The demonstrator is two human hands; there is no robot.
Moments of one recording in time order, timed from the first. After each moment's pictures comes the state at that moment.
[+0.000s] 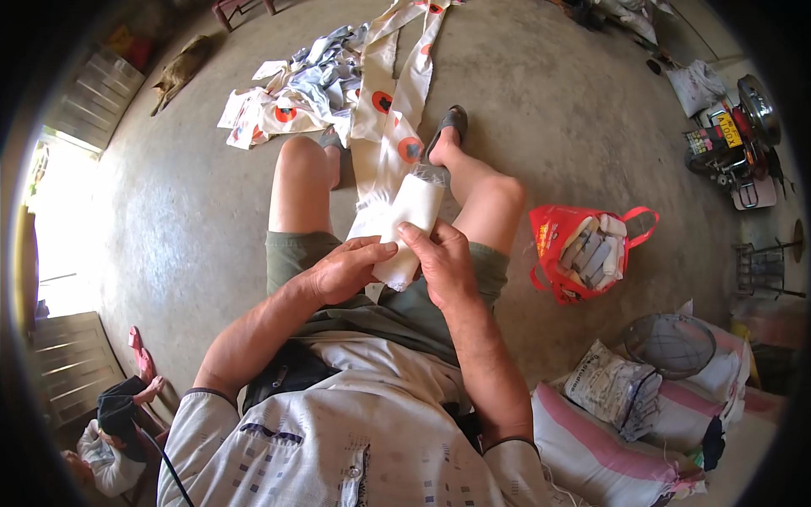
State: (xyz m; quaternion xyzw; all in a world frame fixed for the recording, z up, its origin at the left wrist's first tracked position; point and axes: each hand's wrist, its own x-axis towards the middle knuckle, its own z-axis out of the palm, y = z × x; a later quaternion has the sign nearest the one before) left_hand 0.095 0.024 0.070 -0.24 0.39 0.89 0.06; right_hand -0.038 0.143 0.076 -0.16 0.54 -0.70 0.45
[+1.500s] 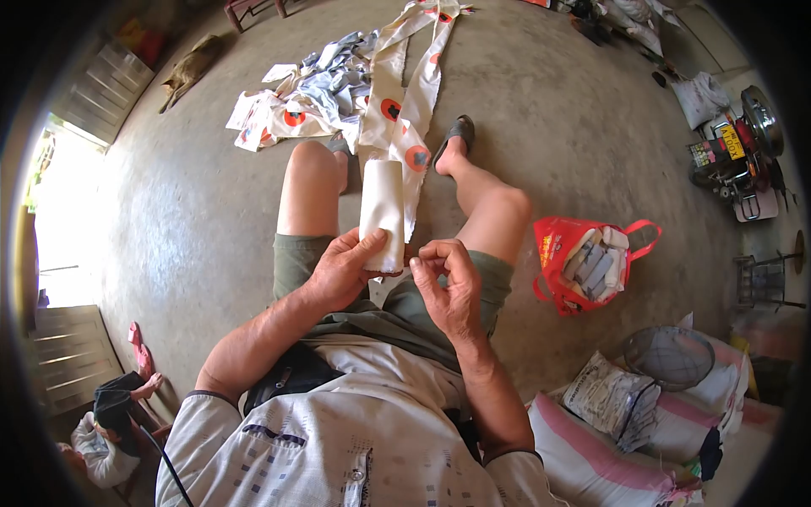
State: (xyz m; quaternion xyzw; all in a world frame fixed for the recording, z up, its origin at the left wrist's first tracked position) left_hand 0.102 0.030 0.062 -0.26 0.36 0.89 -0.13; right_hand -0.025 0.172 0.069 -0.40 0.65 -0.62 0.20
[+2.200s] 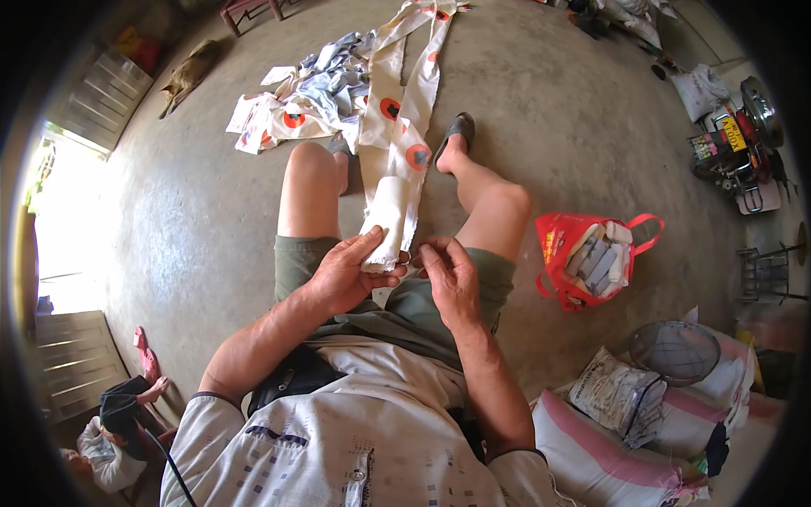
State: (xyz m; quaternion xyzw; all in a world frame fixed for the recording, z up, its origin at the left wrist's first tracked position) left_hand 0.104 0.029 0.072 -0.27 0.27 0.92 -0.07; right_hand -0.030 0.167 0.056 -0.22 0.62 -0.66 0.37
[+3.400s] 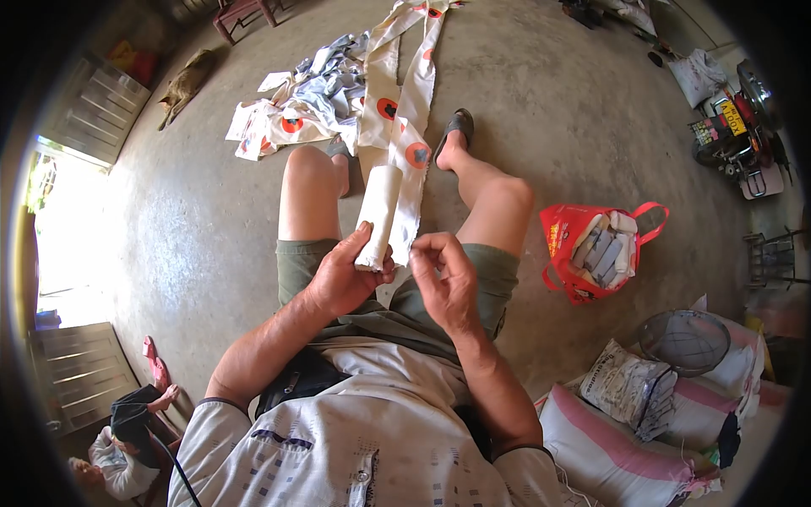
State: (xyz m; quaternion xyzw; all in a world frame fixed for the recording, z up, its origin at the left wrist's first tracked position) left_hand 0.104 0.028 0.059 -0.24 0.24 0.93 -0.10; right_hand -0.019 0.167 0.071 -0.32 0.59 -0.68 0.30
